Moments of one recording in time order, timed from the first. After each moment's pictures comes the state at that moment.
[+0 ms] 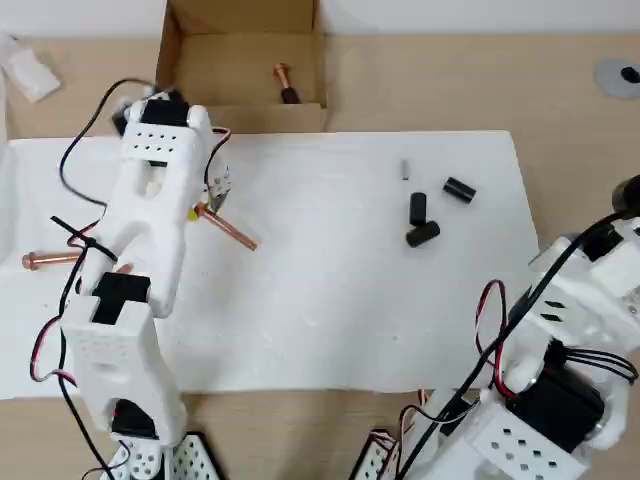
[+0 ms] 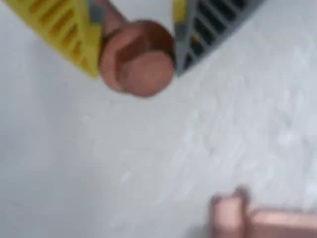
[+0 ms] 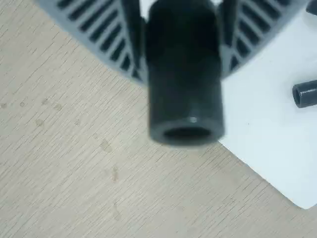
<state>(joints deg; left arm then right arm) 2.9 22.7 -17.5 88.0 22.5 33.6 -68.5 35.4 73.1 -18.5</state>
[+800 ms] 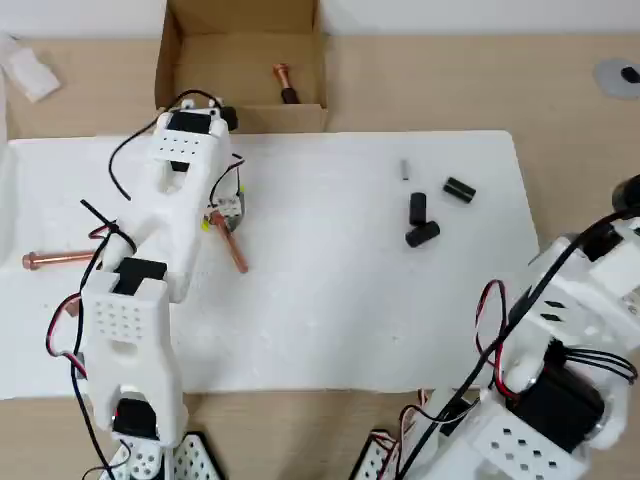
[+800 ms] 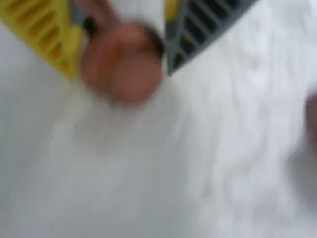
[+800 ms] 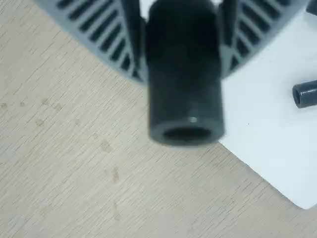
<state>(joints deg) 4.7 33.0 -19.1 86.5 3.6 33.6 -68.5 35.4 73.1 -18.5</state>
